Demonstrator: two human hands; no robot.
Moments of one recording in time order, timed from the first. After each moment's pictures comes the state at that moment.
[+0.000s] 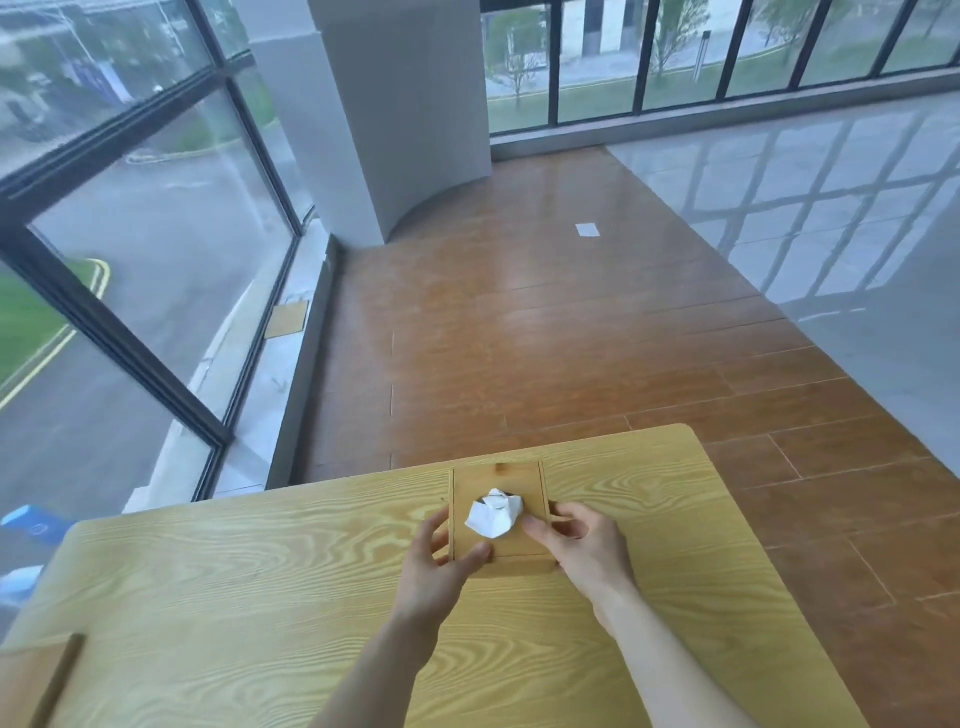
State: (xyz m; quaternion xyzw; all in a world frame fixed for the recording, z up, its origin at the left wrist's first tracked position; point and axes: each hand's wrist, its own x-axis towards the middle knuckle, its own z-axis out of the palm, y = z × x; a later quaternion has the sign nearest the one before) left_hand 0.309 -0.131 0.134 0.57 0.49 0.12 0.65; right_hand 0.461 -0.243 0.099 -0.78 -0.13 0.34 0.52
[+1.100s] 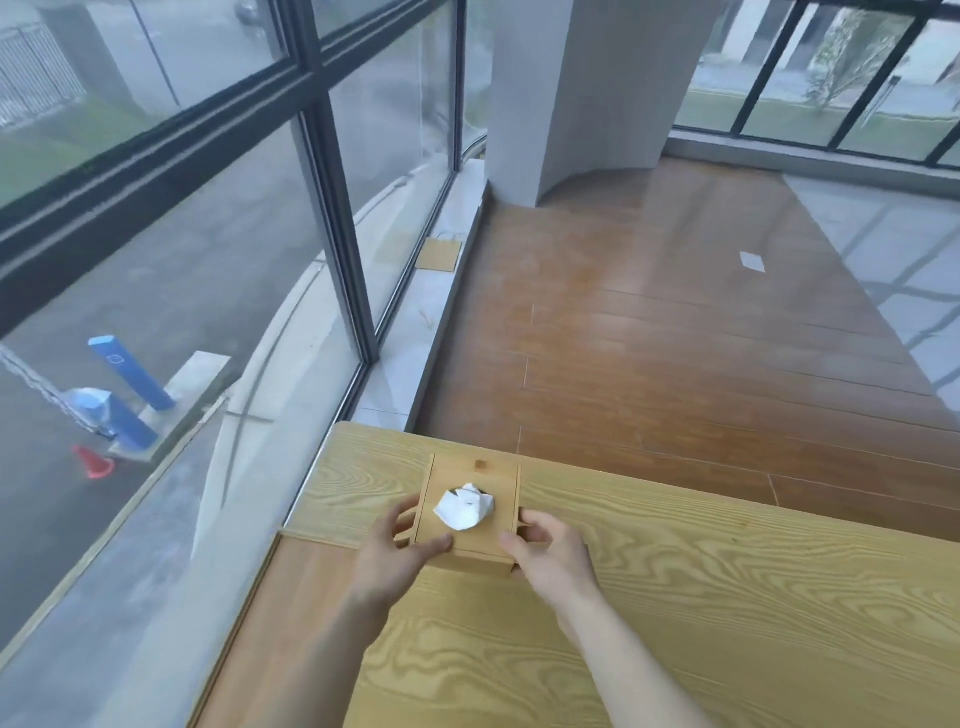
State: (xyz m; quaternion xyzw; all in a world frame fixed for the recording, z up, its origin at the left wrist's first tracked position) left_hand -0.086 0.203 0.081 0.49 0.56 0.18 0.64; right_hand 0.094 0.109 0.086 -0.78 -0.21 0.43 0.39
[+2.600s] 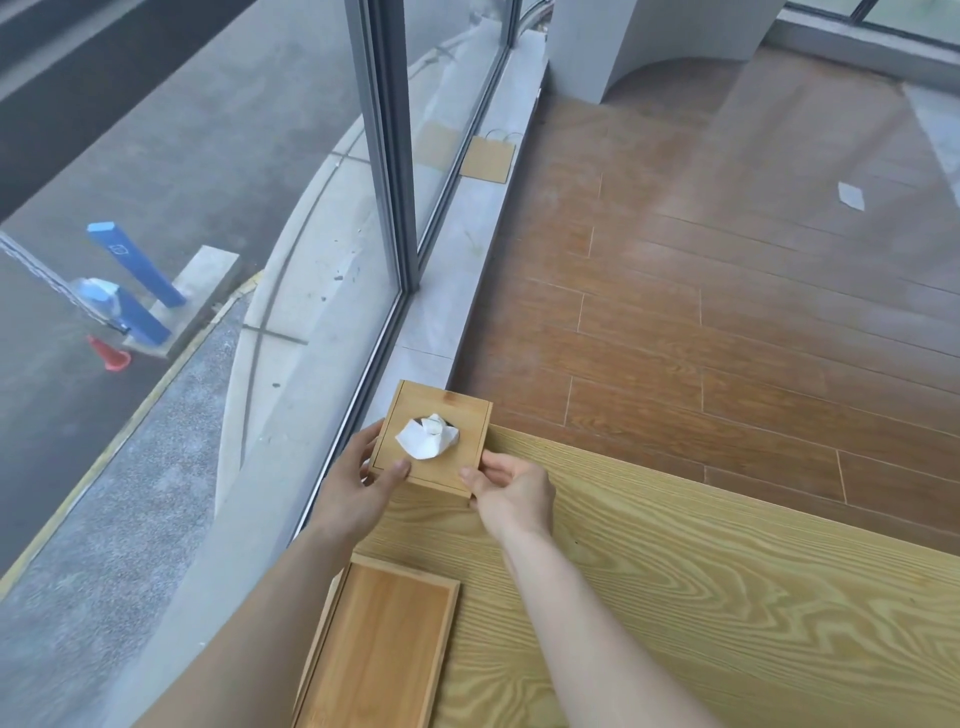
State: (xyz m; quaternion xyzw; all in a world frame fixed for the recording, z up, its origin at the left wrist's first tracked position) left_hand -0.176 0.403 -0.008 0.52 0.58 0.21 0.59; right_hand -0.012 0.337 -0.029 -0.81 -0.12 0.42 0.40
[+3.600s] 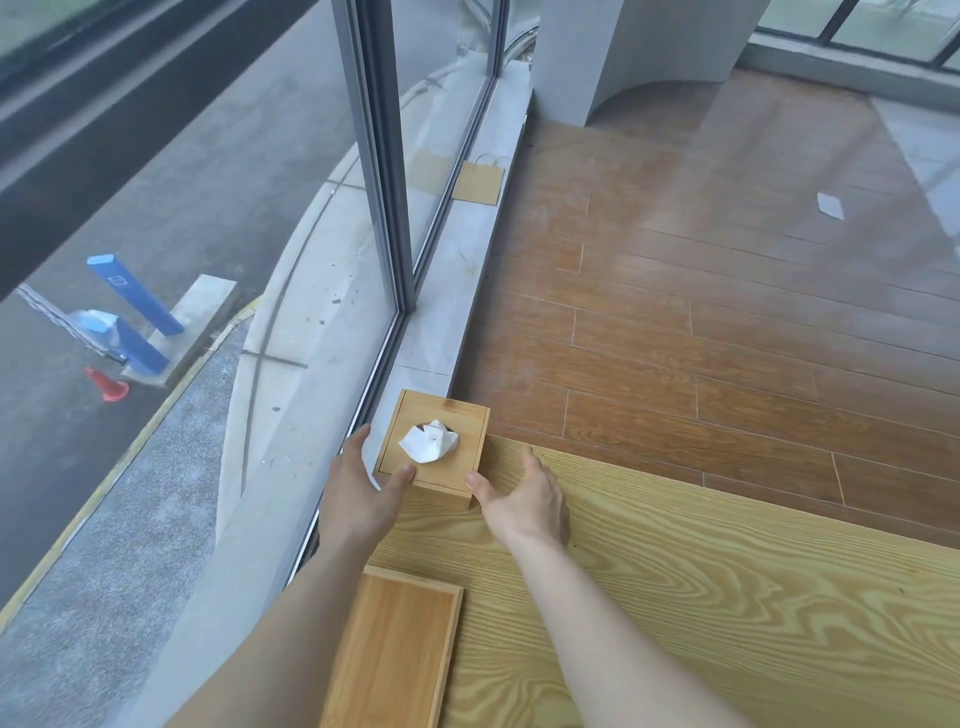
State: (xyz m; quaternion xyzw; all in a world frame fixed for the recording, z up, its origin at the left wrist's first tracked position) left_hand -0.168 0.403 -0.002 0.58 0.66 0.16 0.44; right_hand -0.002 0.323 0.026 -0.88 -0.24 0.35 0.19
